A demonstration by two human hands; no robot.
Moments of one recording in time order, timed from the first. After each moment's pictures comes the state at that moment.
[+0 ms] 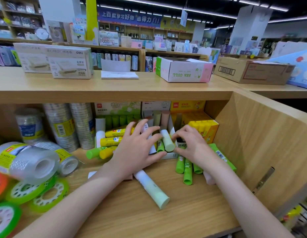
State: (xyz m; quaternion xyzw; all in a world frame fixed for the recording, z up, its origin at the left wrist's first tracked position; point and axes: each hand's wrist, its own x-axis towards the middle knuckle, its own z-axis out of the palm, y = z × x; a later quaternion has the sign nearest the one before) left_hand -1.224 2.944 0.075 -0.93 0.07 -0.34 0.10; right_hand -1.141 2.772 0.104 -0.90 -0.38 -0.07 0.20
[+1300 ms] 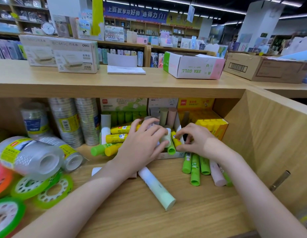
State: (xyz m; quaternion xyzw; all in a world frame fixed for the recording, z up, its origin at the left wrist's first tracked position) left_hand -1.222 2.947 0.073 -0.92 0.08 -0.39 0.03; right_hand -1.125 2.777 0.117 -0.90 -0.40 0.01 0.17
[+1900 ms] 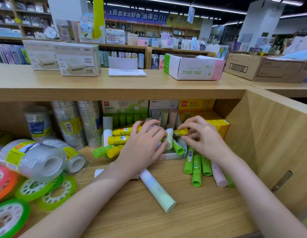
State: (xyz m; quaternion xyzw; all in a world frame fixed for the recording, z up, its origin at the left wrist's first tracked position) left_hand -1.223 2.947 0.074 -0.92 0.07 -0.38 0.04; right_hand -1.131 2.767 0.111 -0.82 -0.46 -0.12 0.33
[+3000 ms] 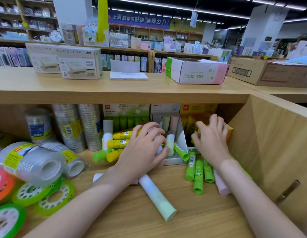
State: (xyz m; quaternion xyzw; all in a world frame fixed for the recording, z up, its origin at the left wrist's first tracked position) left_hand -1.223 2.947 0.076 -0.93 0.06 -0.36 0.03; right_hand -1.106 2.778 0.092 -0.90 -0.26 -0.34 0.13
